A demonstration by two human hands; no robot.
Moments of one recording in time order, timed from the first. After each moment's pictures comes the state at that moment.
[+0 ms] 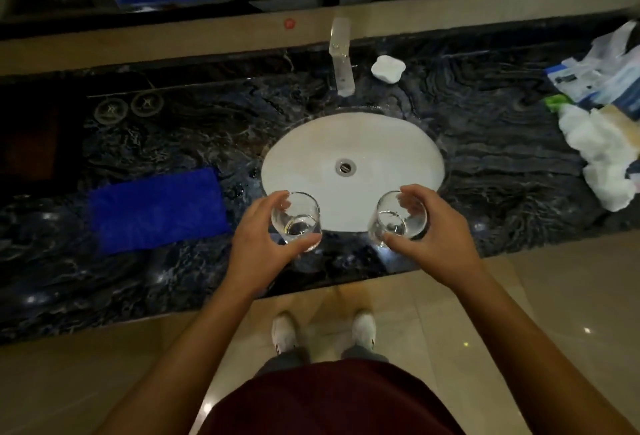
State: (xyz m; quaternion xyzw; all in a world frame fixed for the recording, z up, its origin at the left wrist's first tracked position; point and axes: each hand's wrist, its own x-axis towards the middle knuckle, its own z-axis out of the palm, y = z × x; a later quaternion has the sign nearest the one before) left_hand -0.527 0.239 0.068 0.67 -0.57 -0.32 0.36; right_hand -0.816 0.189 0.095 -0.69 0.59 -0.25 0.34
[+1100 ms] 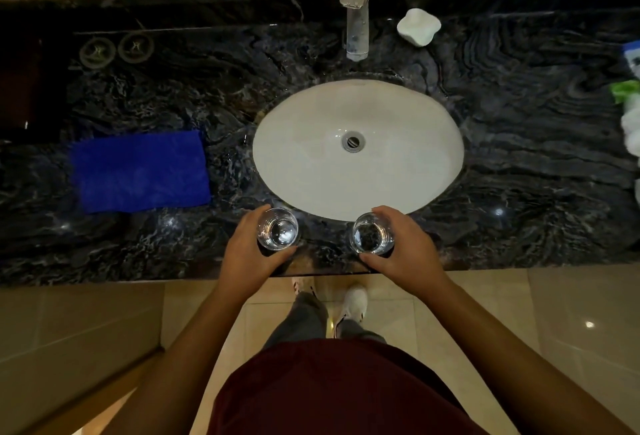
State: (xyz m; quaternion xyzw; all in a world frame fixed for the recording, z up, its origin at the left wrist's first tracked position) left_hand -0.553 0.256 -0.012 0.77 -0.48 -0.34 0.25; right_hand -0.841 0.167 -0.014 -0.75 0.54 -0.10 0.37
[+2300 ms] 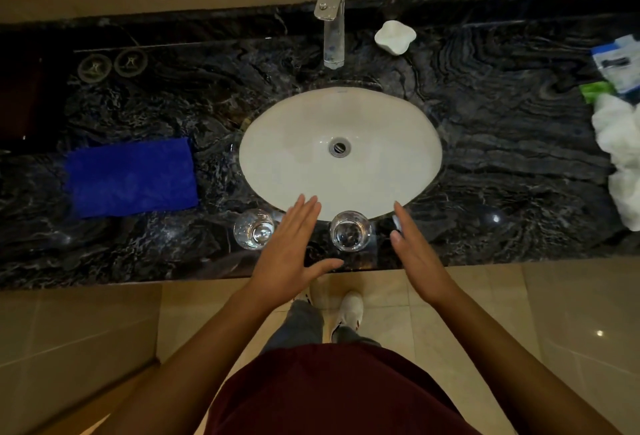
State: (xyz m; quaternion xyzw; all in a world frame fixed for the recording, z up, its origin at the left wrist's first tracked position) left_hand -0.635 0.237 0.007 0.65 -0.68 -0.30 0.16; right_hand -0.897 0.179 -0.017 -0.61 0.54 -0.15 0.56
